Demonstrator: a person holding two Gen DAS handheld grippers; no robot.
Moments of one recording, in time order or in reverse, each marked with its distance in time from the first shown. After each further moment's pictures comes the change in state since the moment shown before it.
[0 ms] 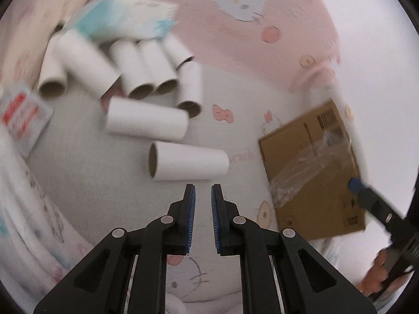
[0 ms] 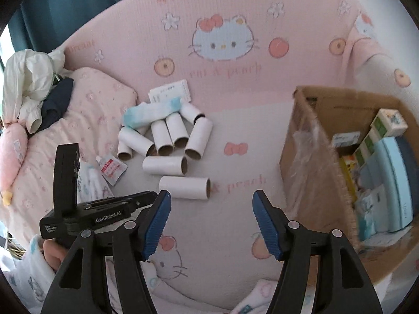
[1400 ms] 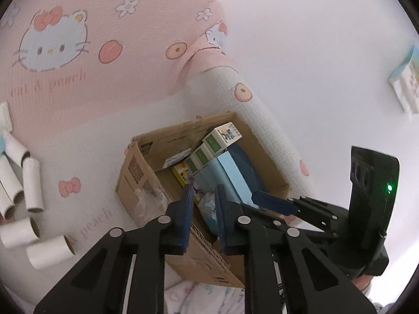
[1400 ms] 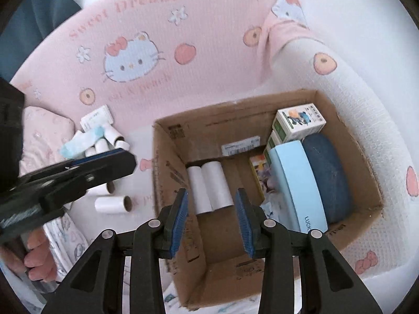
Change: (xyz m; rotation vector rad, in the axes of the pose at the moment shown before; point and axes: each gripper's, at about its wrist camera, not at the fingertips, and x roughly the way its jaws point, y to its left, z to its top) left arm 0.020 -0.266 0.053 0.413 0.070 -0.251; right arm -0.076 -0.129 0.050 0.164 0.063 -0.229
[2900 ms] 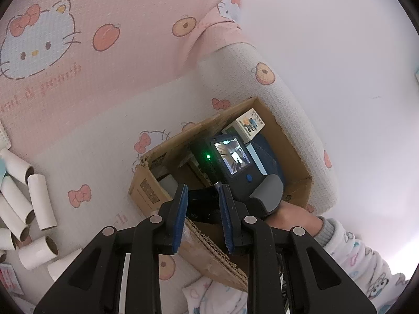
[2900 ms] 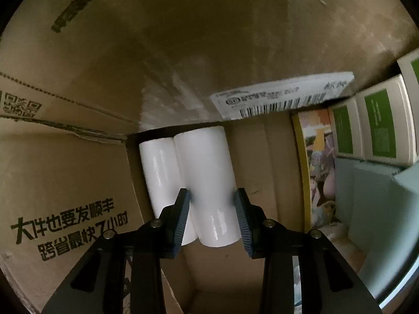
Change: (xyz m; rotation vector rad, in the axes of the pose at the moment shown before) left arm 0.046 0.005 0.052 0.036 0.191 0.092; right arm 0.237 -0.057 0.019 0.006 0.560 0.130
